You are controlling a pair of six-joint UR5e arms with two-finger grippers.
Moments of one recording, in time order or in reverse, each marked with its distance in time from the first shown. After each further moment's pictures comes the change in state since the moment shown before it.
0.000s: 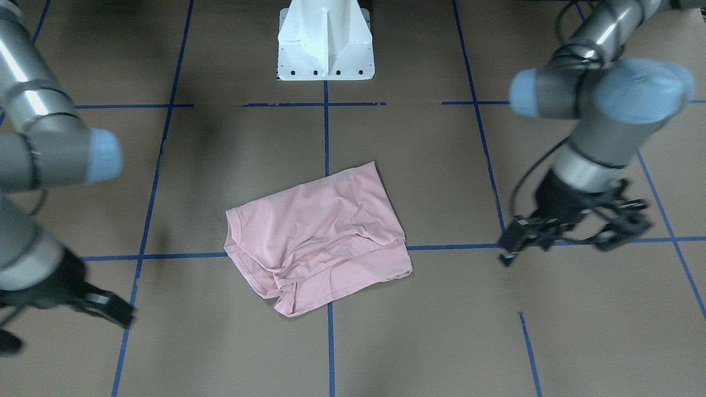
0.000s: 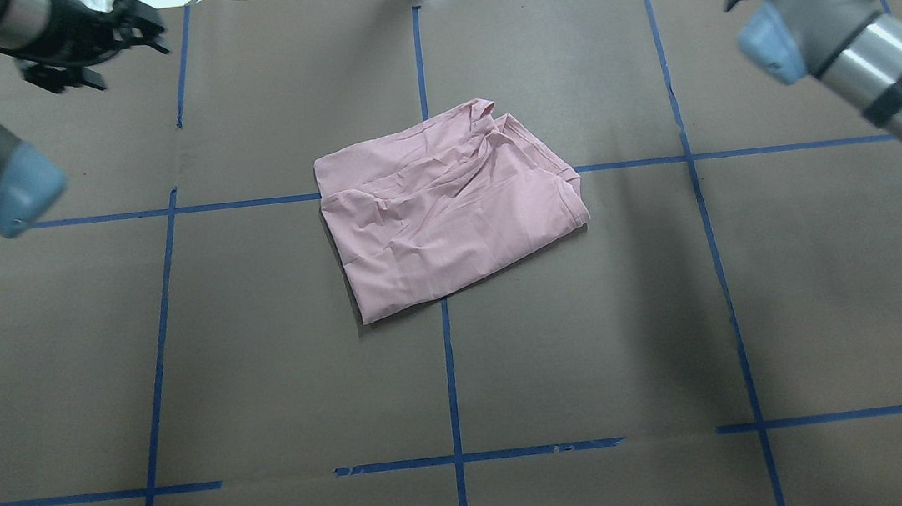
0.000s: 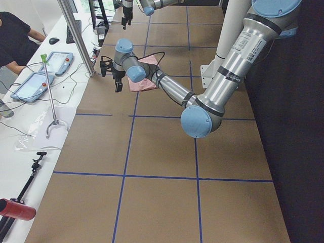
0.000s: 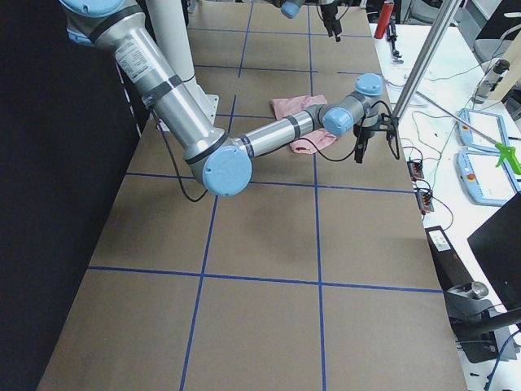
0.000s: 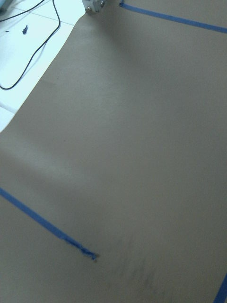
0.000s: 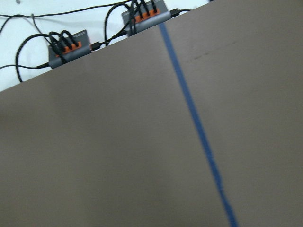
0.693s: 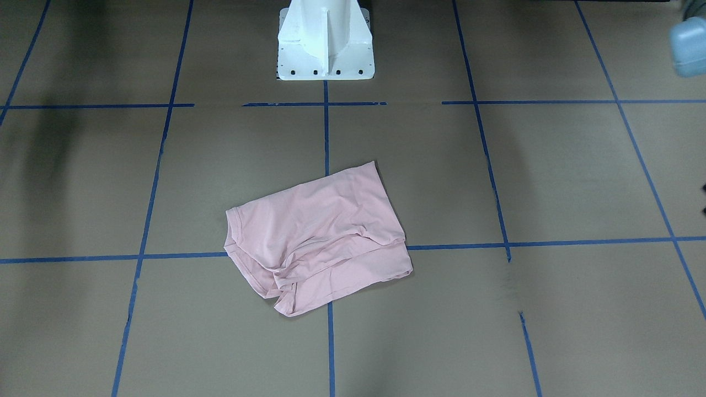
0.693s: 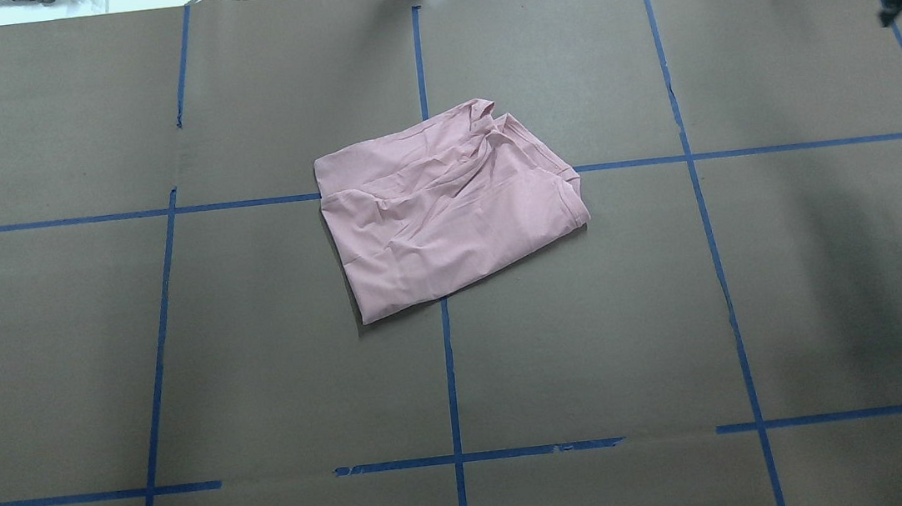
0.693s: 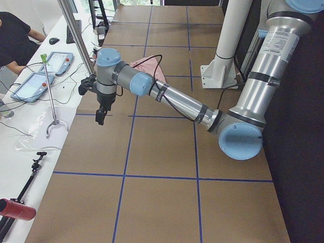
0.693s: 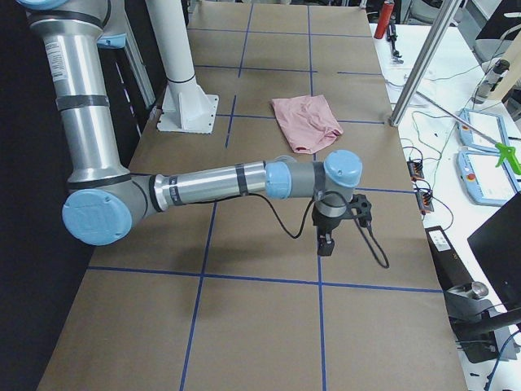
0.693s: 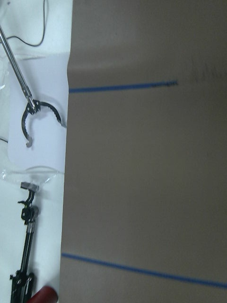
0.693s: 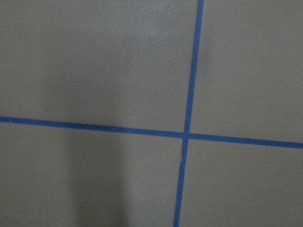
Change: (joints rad) left arm -0.380 0.220 -0.091 0.322 -0.107 1.006; right arm 0.392 -0.492 0.253 -0.340 0.155 -1.015
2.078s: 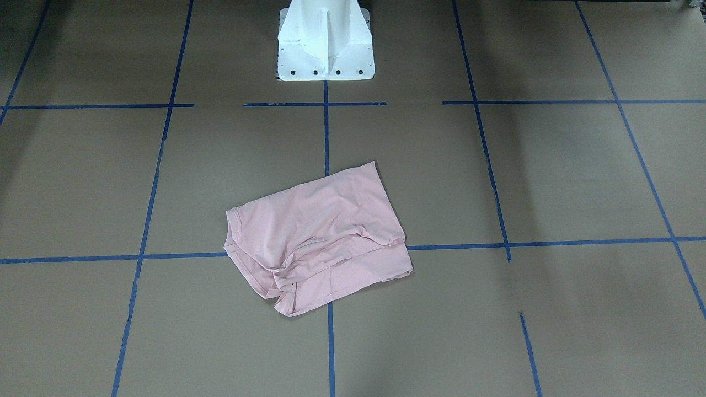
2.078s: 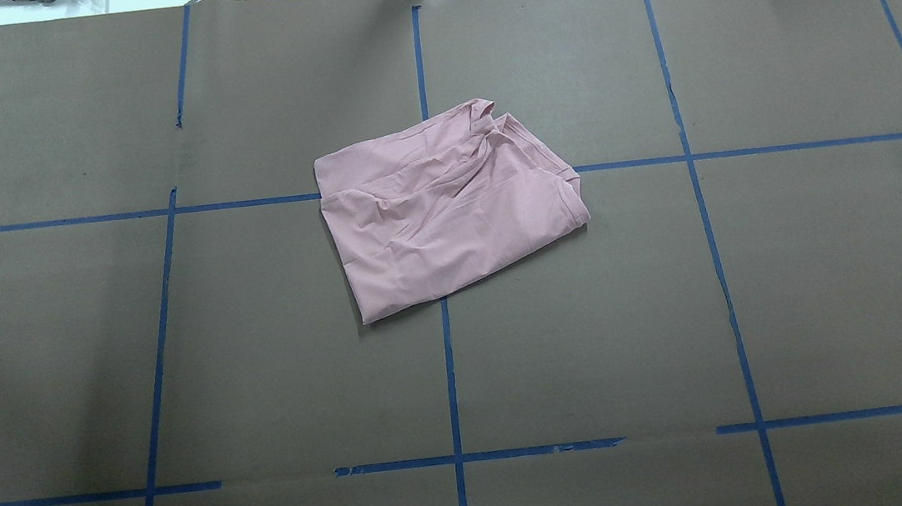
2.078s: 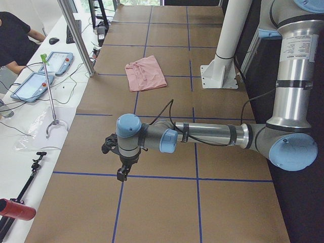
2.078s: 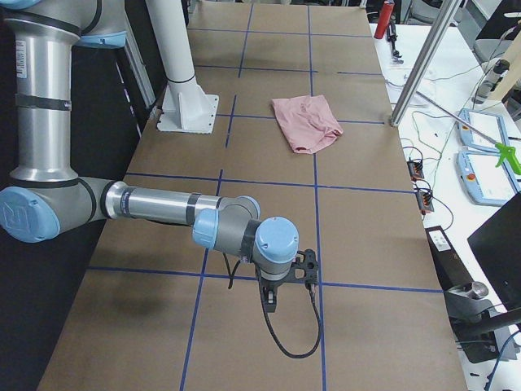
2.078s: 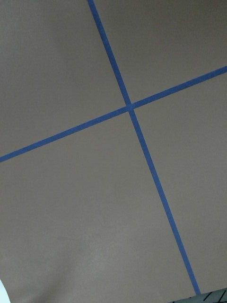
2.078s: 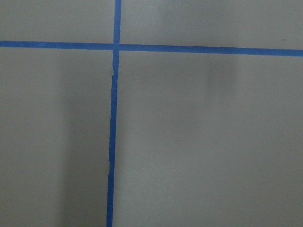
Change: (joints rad) left arm -0.060 0.259 0.135 -0.165 -0.057 0.361; right arm 0.153 -0.186 0.007 0.006 0.036 -0.167
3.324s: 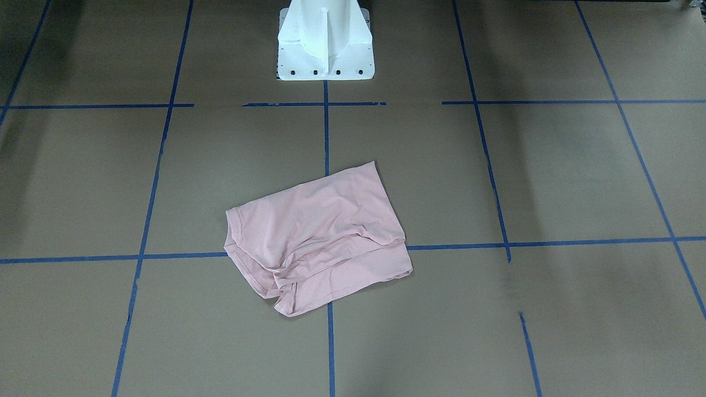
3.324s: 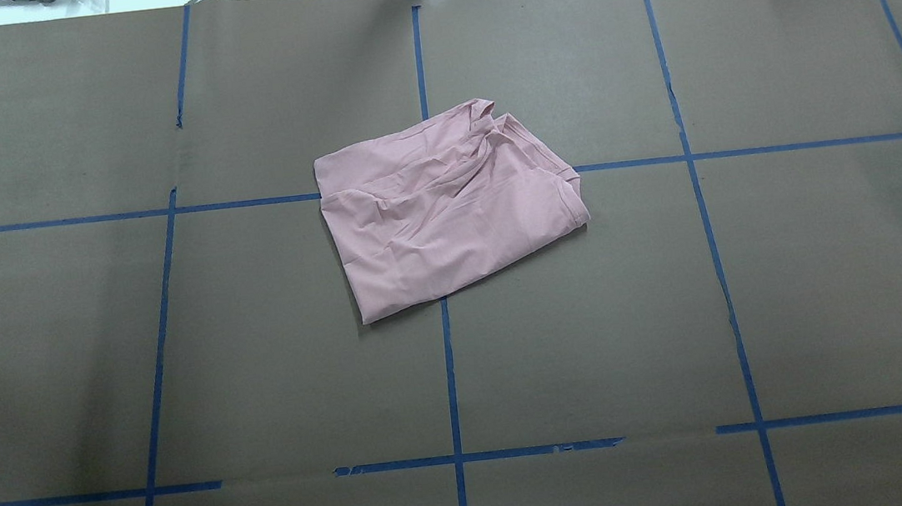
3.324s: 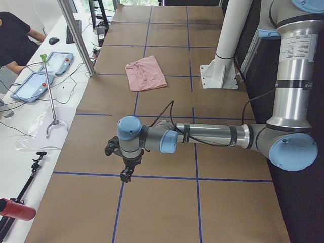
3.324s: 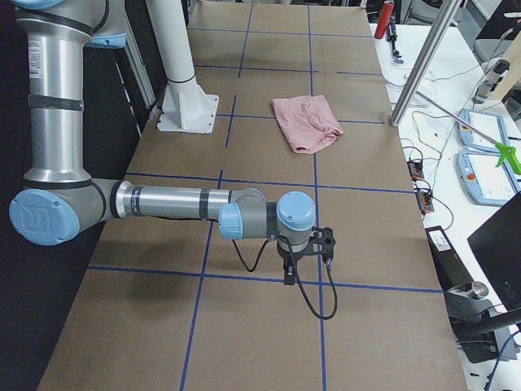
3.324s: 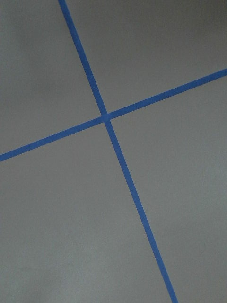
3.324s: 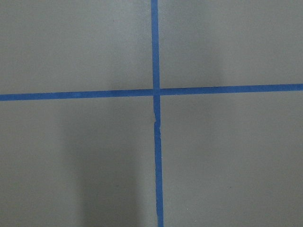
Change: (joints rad) left arm 0.011 0.011 0.003 0.021 -0.004 0.001; right arm -0.162 0.026 -0.002 0.237 0.011 0.368
